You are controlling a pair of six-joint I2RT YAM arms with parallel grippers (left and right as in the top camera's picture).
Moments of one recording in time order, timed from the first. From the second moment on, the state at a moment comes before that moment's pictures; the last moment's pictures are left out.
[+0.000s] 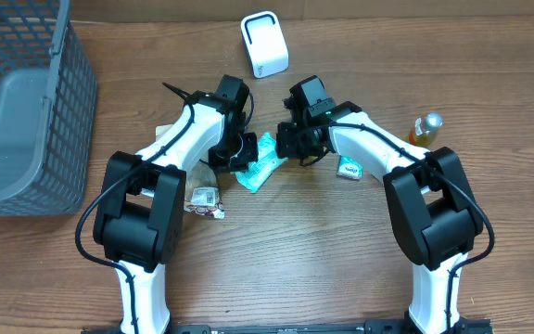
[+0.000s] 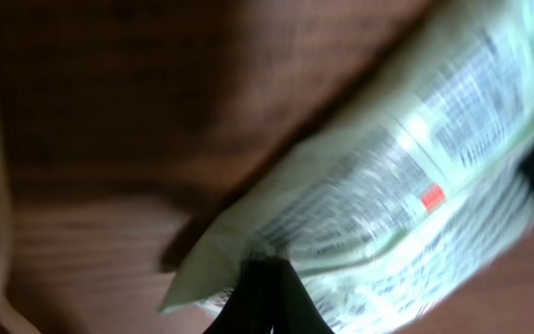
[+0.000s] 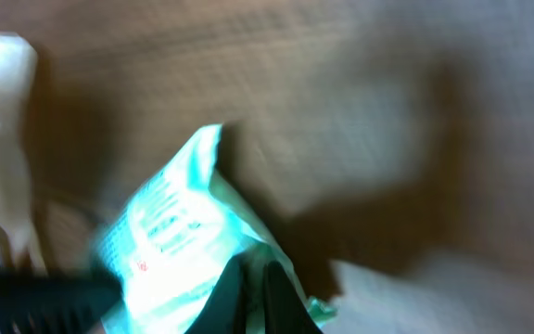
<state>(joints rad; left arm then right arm) -0.34 2.10 1.49 -0.89 0.21 -0.42 0.45 2.10 1.44 -0.58 -0.32 0.46</state>
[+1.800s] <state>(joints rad) -0.28 2.13 1.58 -0.99 0.21 -0.42 0.32 2.10 1.64 -0.86 -0.41 0.33</state>
